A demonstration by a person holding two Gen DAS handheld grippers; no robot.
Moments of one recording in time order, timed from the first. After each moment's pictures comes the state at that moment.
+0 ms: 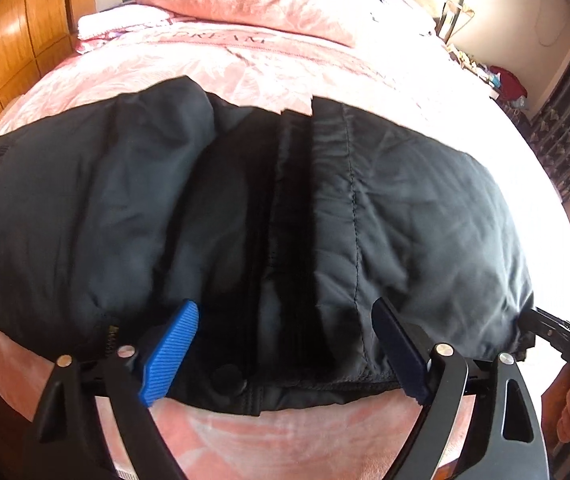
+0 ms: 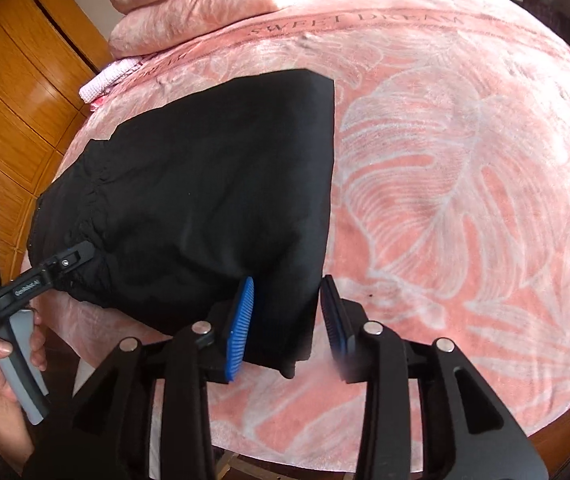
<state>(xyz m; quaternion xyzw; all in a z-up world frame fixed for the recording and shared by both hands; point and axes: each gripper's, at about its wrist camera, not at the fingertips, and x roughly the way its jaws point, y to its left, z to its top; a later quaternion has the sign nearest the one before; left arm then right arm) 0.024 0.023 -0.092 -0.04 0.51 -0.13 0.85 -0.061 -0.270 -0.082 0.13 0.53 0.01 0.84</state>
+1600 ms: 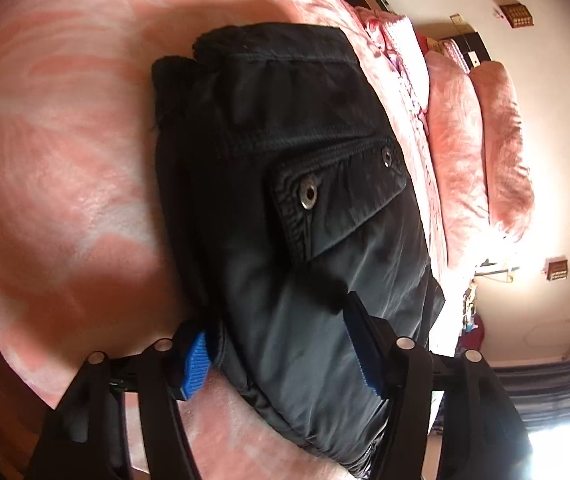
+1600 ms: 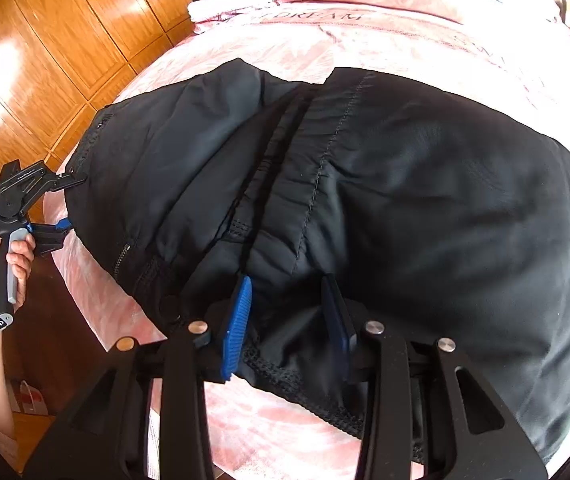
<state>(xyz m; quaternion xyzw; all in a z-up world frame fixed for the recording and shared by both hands) 0.049 0.346 -0.168 -0.50 0.47 0.01 0.73 0.026 -0.075 -0.104 0.03 0.54 0.17 0.82</state>
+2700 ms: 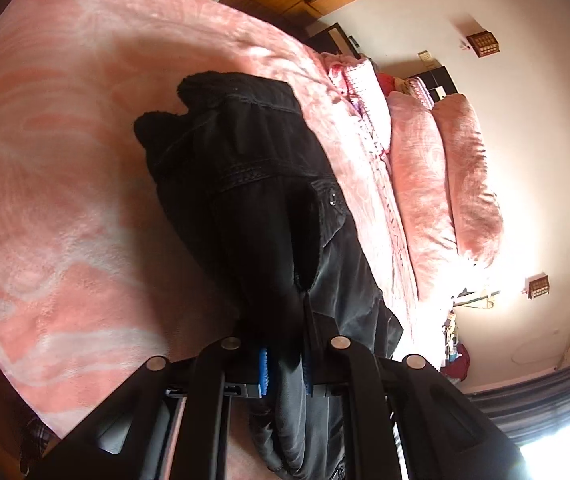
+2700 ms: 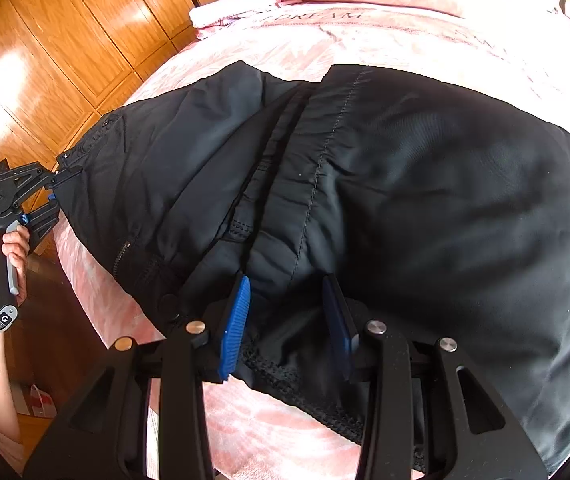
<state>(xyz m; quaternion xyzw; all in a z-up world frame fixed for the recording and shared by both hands) 0.049 0.332 -0.130 -0.50 0.37 0.01 0.78 0.025 -0.084 -0.108 0.05 0.54 0.19 0.82</state>
